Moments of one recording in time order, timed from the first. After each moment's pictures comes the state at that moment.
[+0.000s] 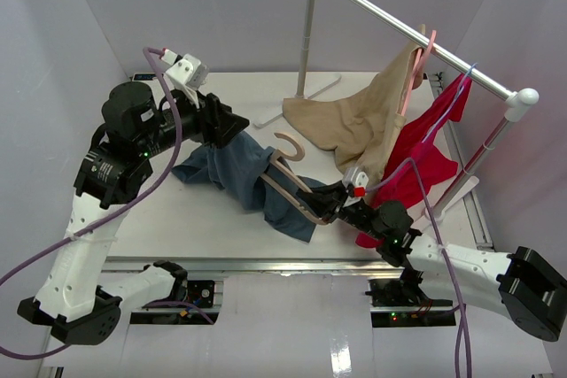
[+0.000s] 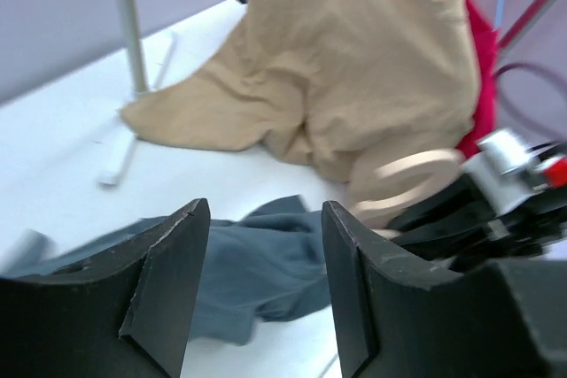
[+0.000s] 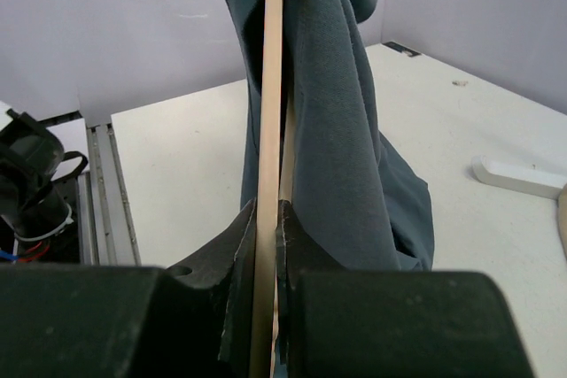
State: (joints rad) left arm -0.45 1.07 1.58 -0.66 0.40 -0.12; right arm 0.96 0.94 0.24 0.95 -0.16 0.10
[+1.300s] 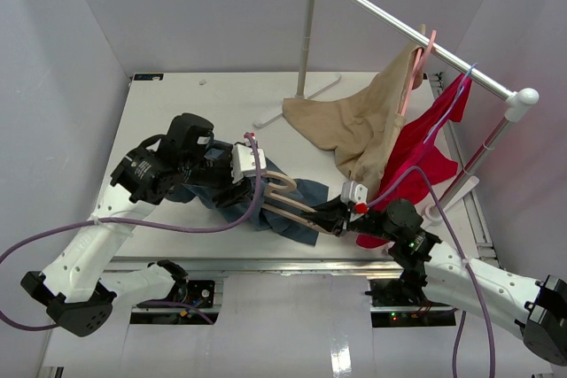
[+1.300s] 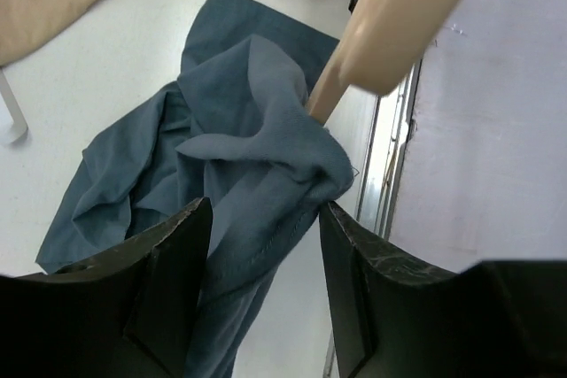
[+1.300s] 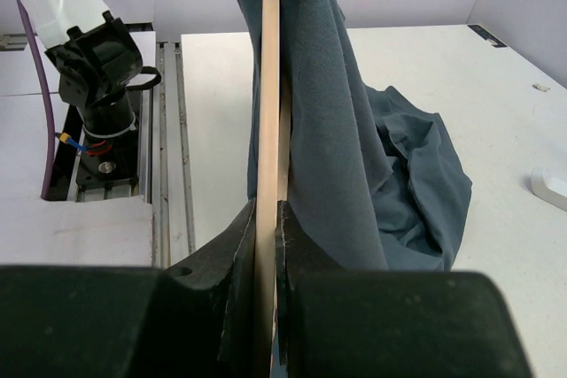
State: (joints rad) left arm -0.65 1.10 1.41 -1.10 0.50 0.62; right arm 0.92 0.70 0.27 0.57 -0.45 -0.03
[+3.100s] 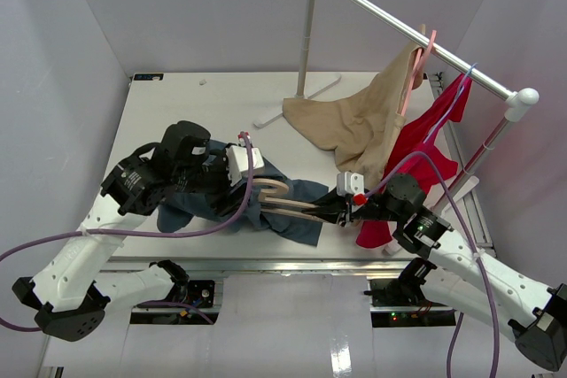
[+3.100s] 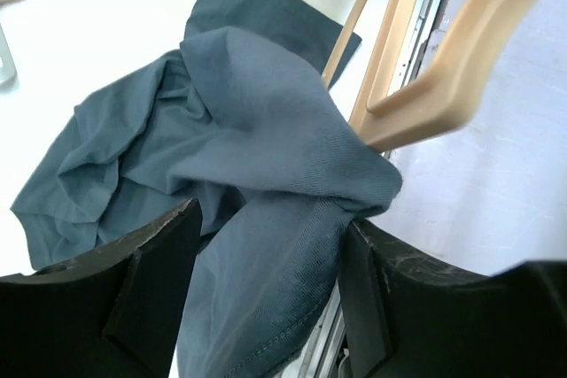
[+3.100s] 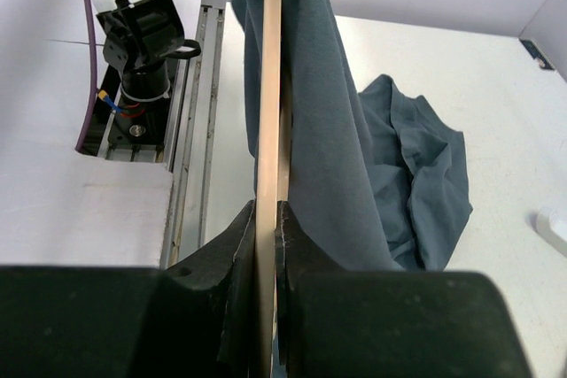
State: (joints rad) left arm -0.72 1.04 1.42 -1.12 0.36 0.44; right arm 0.82 0.74 0.53 0.22 -0.73 -0.19
